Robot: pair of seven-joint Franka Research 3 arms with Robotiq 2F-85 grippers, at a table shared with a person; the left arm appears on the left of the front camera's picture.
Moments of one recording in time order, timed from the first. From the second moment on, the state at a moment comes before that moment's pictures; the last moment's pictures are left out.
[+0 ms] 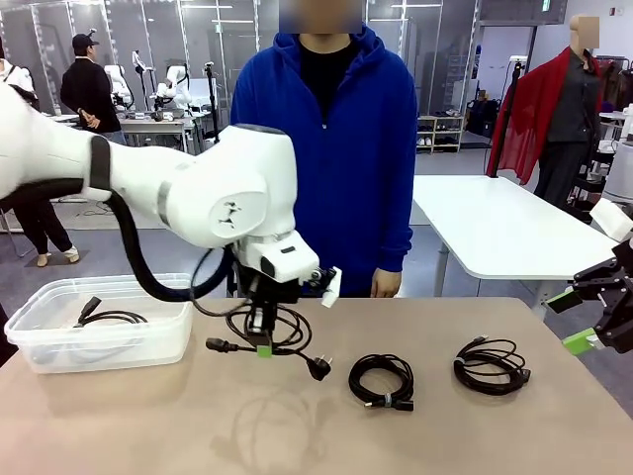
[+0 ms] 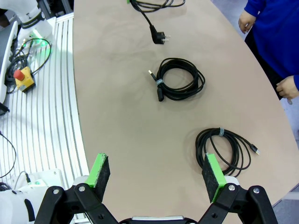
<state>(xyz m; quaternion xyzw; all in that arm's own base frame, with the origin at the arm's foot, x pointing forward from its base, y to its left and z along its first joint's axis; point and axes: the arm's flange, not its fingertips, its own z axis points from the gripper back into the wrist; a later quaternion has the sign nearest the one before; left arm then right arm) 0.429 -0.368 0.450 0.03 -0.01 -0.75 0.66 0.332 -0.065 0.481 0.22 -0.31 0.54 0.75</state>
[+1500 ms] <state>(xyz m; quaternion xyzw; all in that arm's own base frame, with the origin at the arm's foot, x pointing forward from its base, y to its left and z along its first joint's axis) 0.406 -0.133 0.550 0.06 -0.13 -0.75 0.65 0.332 -0.065 0.481 0.22 -0.31 0.54 0.75</state>
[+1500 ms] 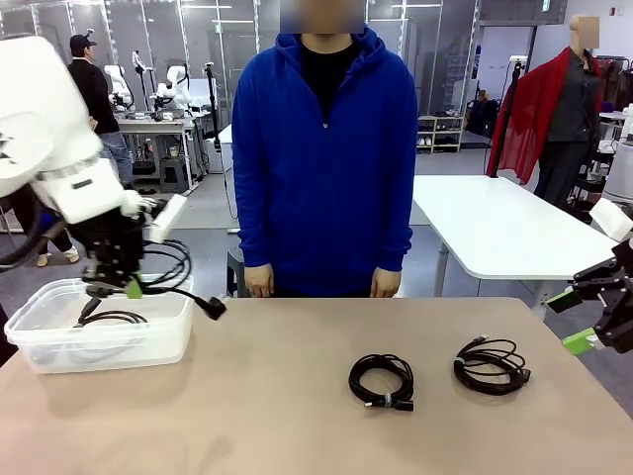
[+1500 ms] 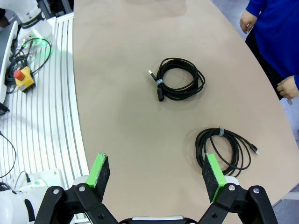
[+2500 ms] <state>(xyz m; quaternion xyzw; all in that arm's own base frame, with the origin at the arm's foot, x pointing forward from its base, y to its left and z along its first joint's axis) 0.458 -0.008 0.534 0.05 -0.12 -0.68 0.72 0.332 -0.065 0.481 0.22 -0.31 0.54 0.75</state>
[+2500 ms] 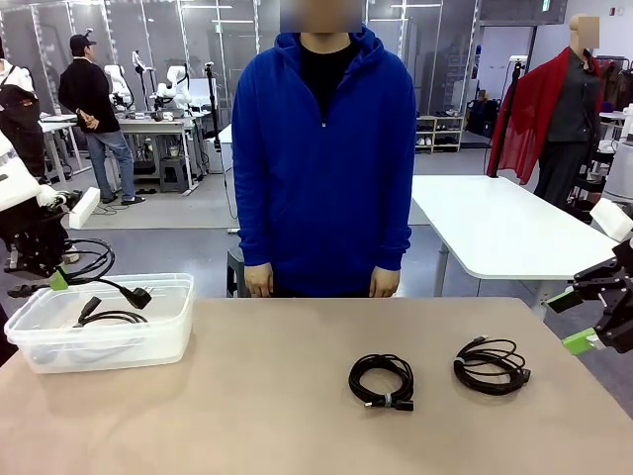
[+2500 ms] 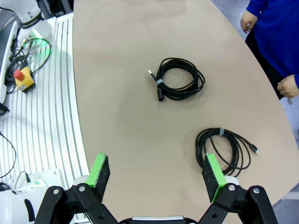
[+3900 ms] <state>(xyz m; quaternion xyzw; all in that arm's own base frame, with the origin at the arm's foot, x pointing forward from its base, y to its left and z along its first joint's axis) 0.513 0.003 0.477 0.01 -0.09 -0.68 0.73 0.332 -0.065 0.481 0.22 -0.31 0.54 0.75</state>
